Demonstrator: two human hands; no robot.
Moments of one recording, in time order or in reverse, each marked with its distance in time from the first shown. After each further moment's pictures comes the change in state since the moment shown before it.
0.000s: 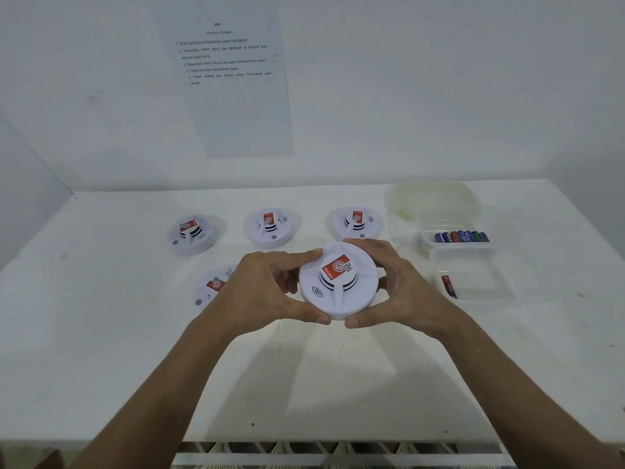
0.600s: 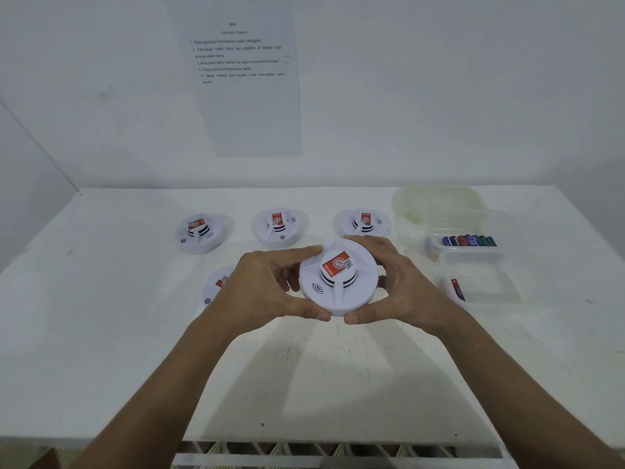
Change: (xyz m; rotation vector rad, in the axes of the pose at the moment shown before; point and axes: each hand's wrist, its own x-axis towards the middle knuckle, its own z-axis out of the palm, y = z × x) left_hand -0.005 -0.010 -0.013 0.003 0.036 0.004; right_hand 0.010 -0.014 0.012 0.007 -0.005 0.004
